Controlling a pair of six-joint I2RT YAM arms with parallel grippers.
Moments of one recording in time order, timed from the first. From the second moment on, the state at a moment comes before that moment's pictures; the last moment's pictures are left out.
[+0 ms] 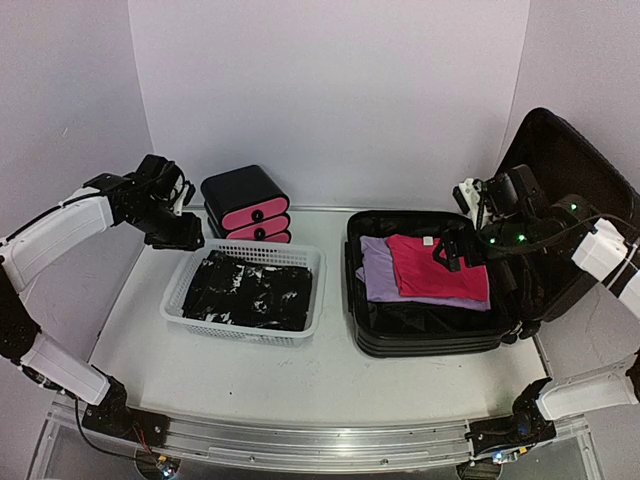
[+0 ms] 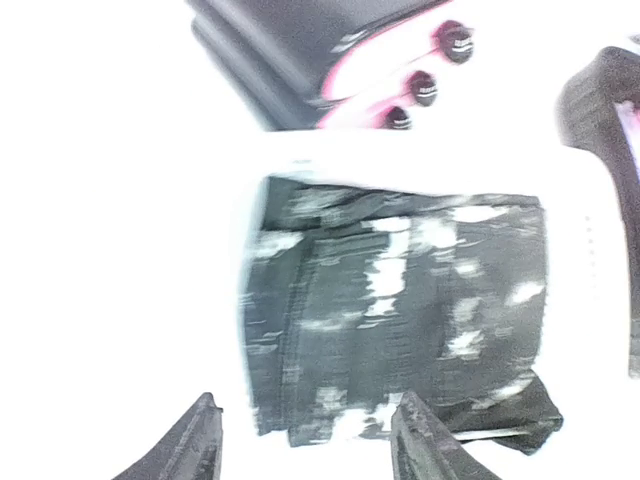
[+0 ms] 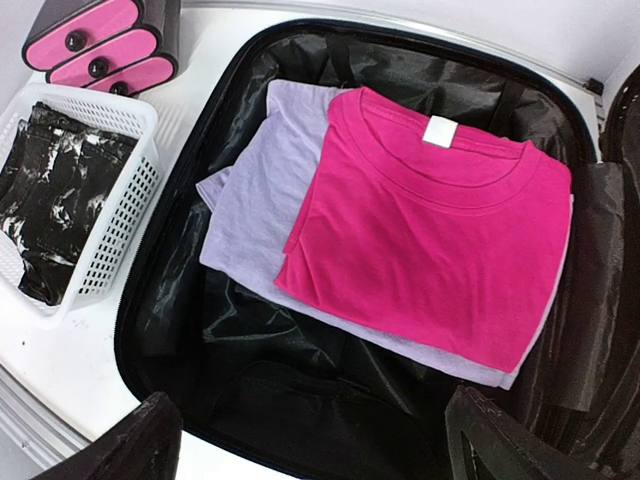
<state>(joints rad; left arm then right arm) -0.42 1.39 1.29 -0.87 -0.08 -0.25 0.57 1.14 1.20 -0.89 0.07 0.23</state>
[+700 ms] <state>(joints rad) -0.70 1.51 1.26 -0.52 0.47 -0.47 0.64 1.76 1.51 -0.98 0.28 0.15</state>
